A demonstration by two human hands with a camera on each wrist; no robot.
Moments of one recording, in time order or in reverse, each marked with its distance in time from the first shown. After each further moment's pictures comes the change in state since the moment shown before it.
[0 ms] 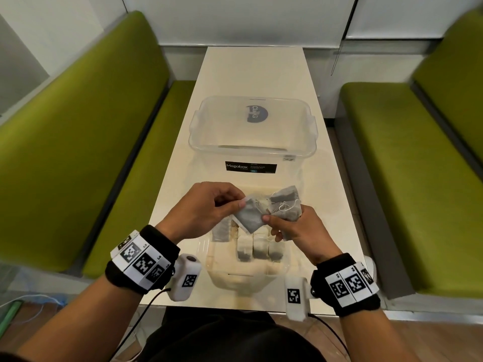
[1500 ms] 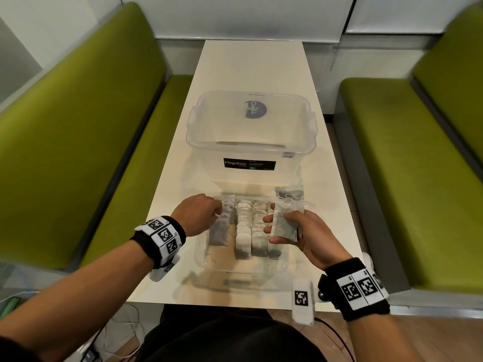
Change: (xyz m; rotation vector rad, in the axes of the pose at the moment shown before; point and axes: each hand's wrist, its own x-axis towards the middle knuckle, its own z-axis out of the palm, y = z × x) left_hand 0.036 -0.097 0.015 0.884 -0.166 0.015; right_hand 0.001 0.016 -0.015 0.342 -0.075 0.231
